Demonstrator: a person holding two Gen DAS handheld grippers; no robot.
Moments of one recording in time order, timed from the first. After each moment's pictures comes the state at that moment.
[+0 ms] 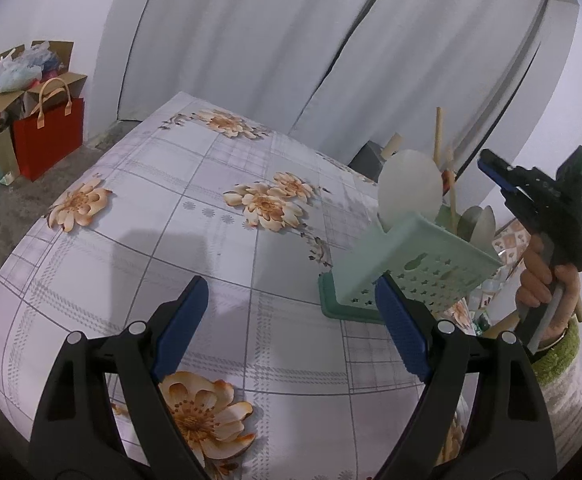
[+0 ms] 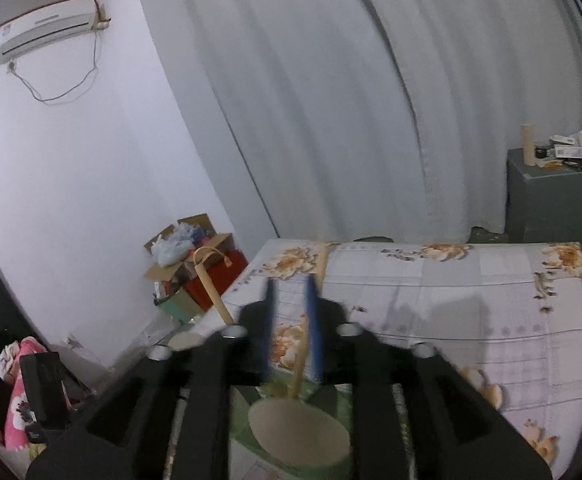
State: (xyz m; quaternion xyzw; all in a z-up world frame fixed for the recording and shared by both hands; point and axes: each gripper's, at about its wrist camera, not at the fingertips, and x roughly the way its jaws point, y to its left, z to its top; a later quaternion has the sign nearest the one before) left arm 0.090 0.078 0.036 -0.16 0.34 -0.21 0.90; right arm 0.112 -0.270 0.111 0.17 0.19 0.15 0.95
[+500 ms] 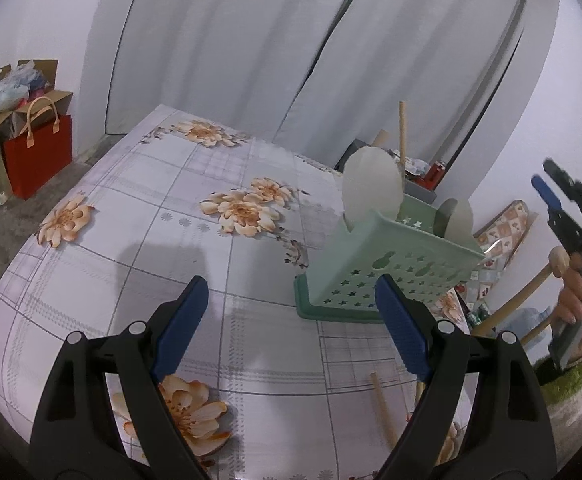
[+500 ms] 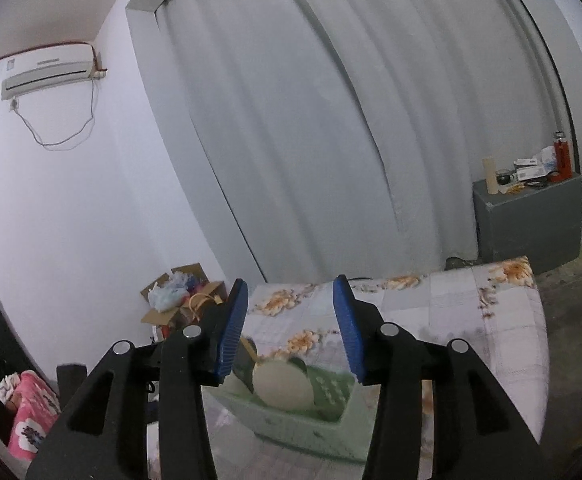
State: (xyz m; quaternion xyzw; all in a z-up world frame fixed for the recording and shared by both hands) left arm 0.079 0.057 0.051 -0.14 0.33 -0.22 0.91; right arm 0.007 -0.312 0.141 0.20 0.12 0.11 0.97
